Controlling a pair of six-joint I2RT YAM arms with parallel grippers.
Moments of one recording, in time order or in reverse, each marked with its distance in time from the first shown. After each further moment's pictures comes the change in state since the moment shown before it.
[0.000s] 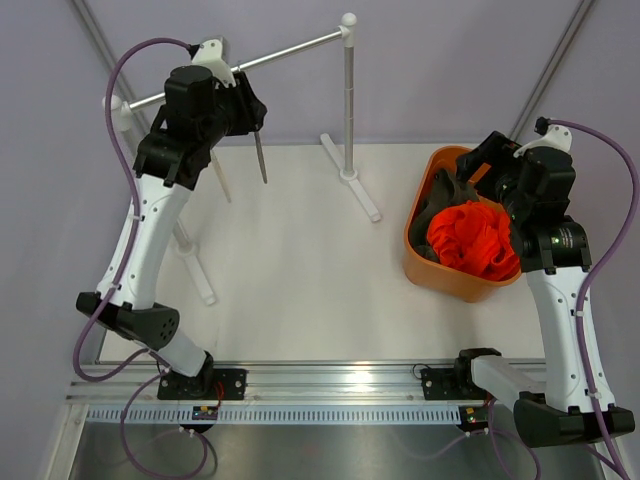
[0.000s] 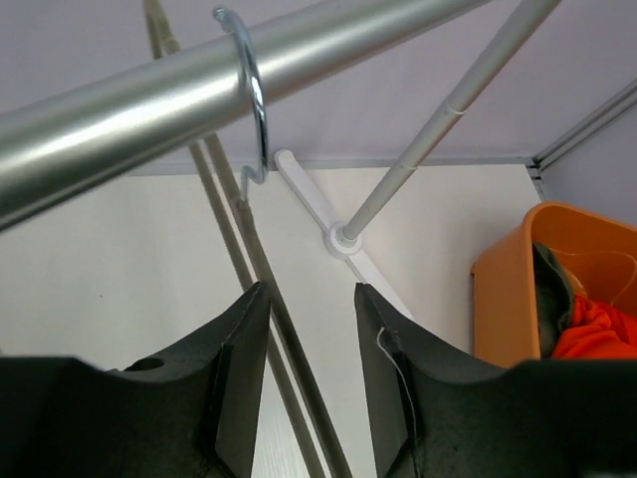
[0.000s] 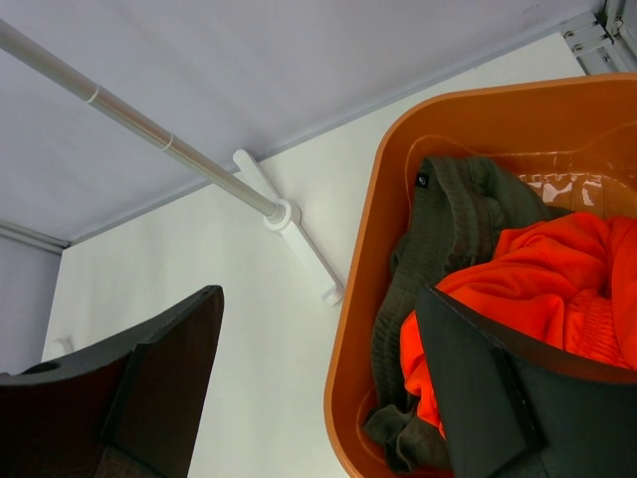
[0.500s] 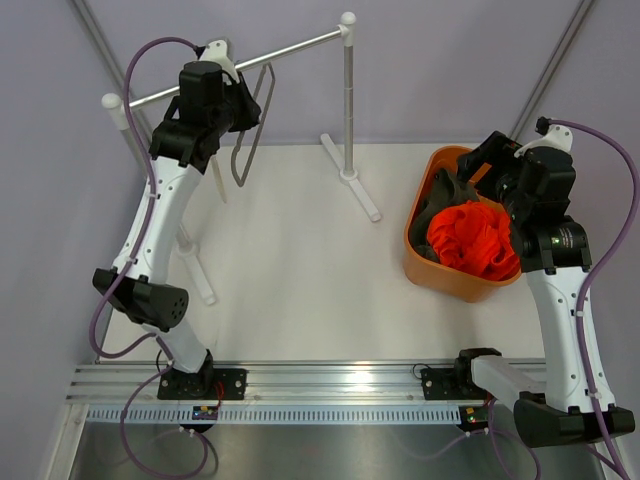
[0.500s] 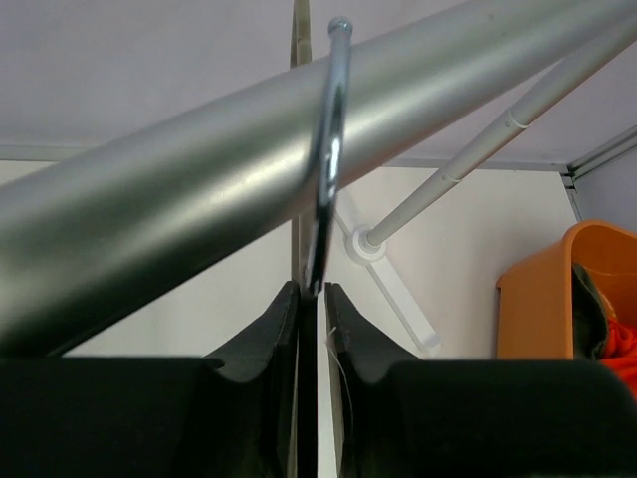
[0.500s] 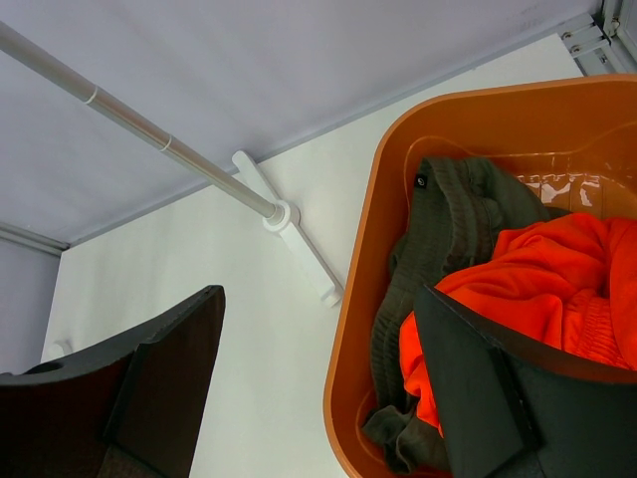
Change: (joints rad) left arm 0.044 0.109 0.047 0.009 -0.002 -0.022; right arm 0.000 -0.001 0.000 0.001 0.003 0.001
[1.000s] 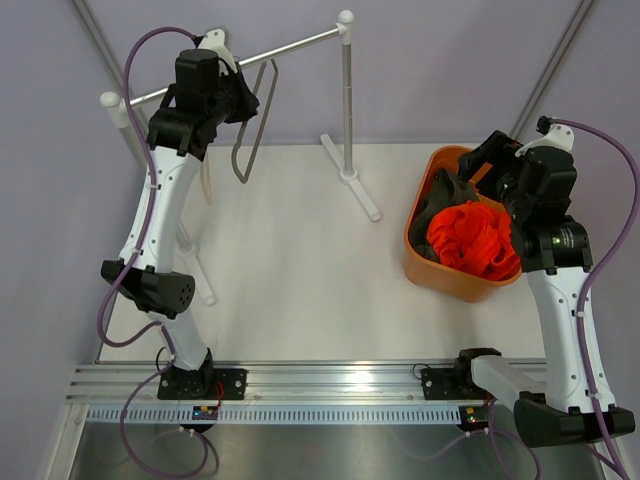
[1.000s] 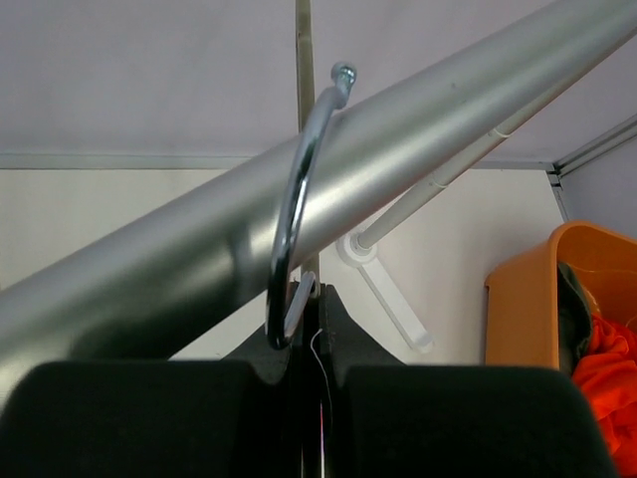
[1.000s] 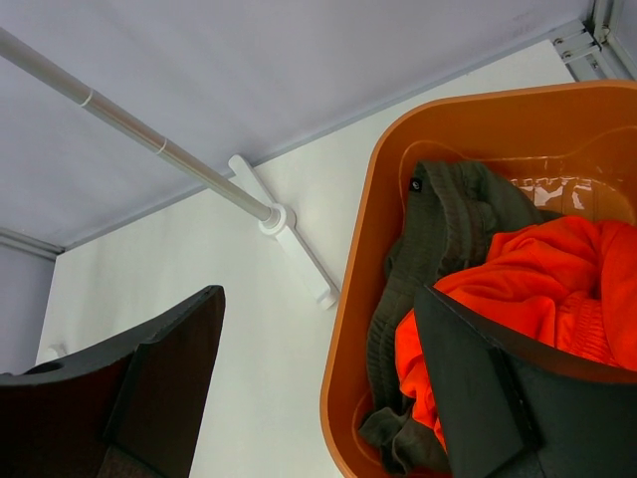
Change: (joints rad) left arm 0.029 0.093 0.187 -0.104 0.063 0.001; right arm 0.000 0.001 0.011 -0.007 0.016 -0.008
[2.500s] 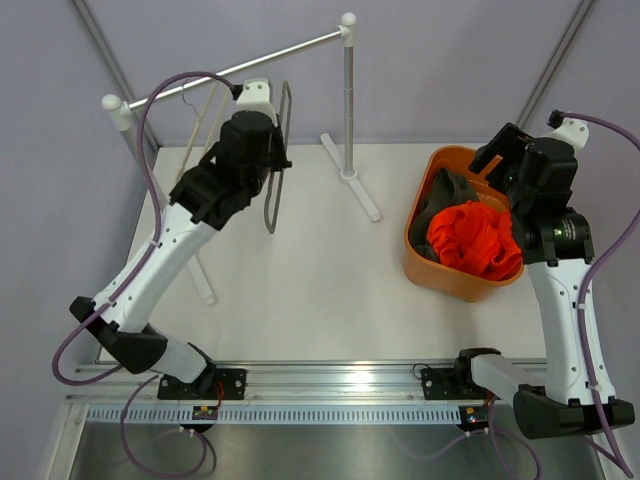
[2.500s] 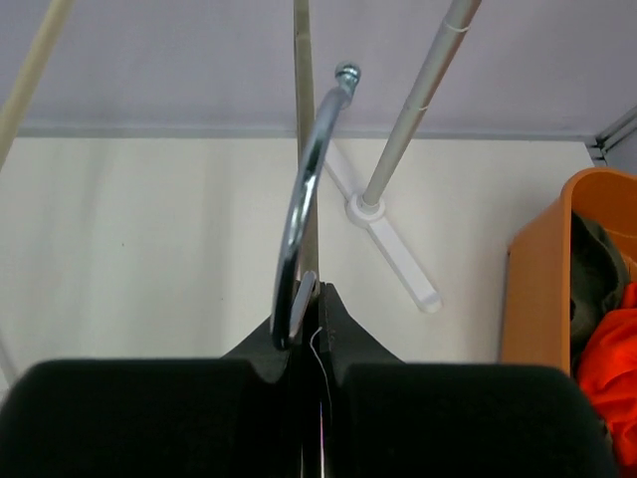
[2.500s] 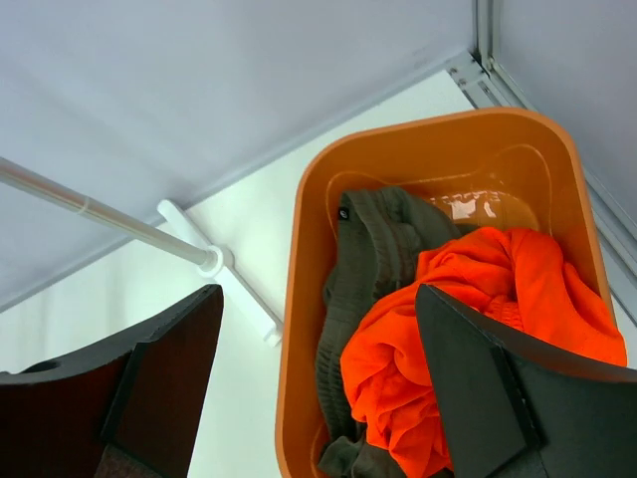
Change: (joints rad) left arm -0.442 -0.362 -0.521 0.174 -0.560 0.004; right arm 0.000 0.052 0.054 -0.033 0.193 -0.021
